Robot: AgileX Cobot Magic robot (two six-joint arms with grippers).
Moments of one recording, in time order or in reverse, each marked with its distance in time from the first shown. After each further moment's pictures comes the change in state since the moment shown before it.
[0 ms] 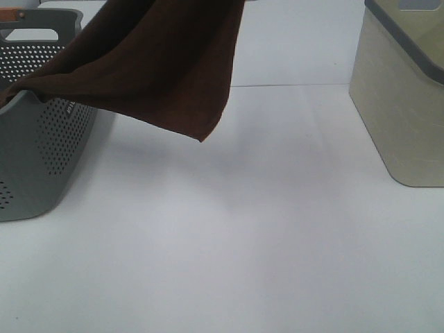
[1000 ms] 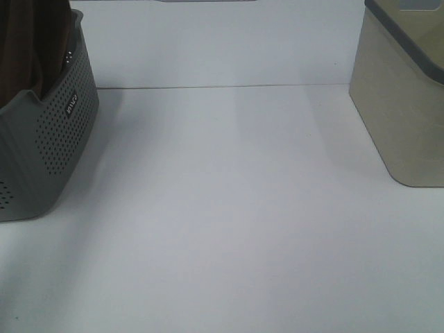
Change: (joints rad) left arm 0.606 0.031 0.001 0.002 -0.009 -0.082; right arm 0.000 -0.147 0.002 -0.210 0.002 -0.002
